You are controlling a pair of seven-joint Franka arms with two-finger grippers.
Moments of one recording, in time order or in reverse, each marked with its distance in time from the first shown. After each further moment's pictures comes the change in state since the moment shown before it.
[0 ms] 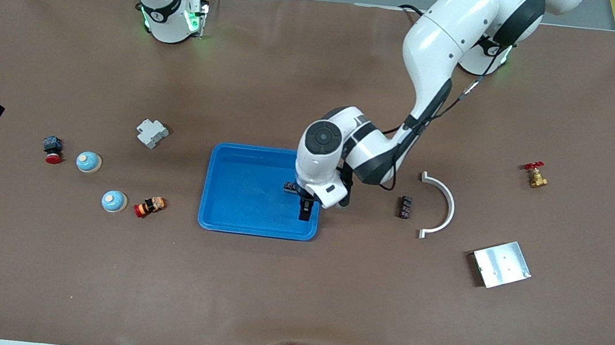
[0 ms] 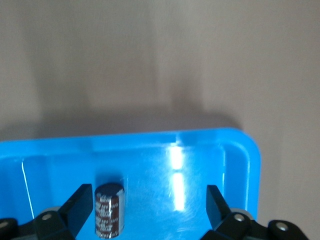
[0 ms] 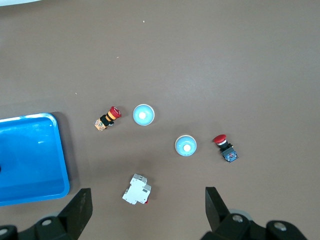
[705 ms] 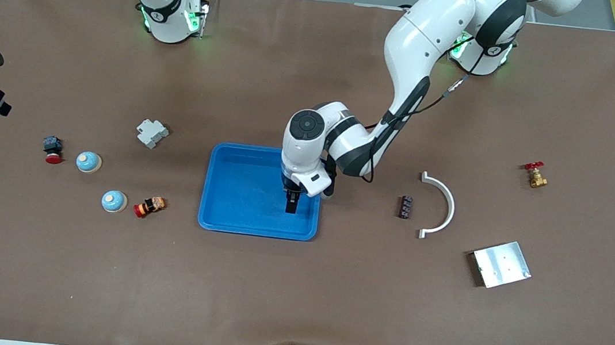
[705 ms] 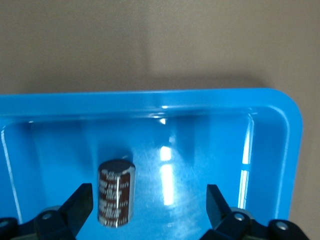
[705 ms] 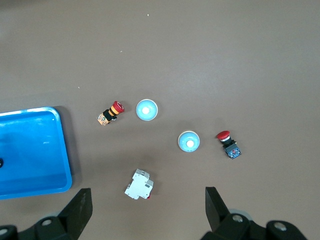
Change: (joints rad) left arm -0.072 0.064 0.043 0.008 0.000 0.103 -0.075; right arm 0.000 0.000 0.011 0.001 0.002 -0.013 0.000
